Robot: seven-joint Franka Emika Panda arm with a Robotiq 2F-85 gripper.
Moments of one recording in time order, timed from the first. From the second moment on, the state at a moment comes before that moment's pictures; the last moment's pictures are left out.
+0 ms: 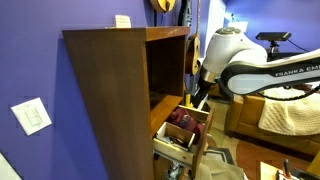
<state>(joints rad) -0.13 -0.43 0.01 -2.35 -0.30 2.23 0.06</state>
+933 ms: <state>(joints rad) -0.04 -0.28 -0.06 -2.36 -0.14 2.48 -0.23</state>
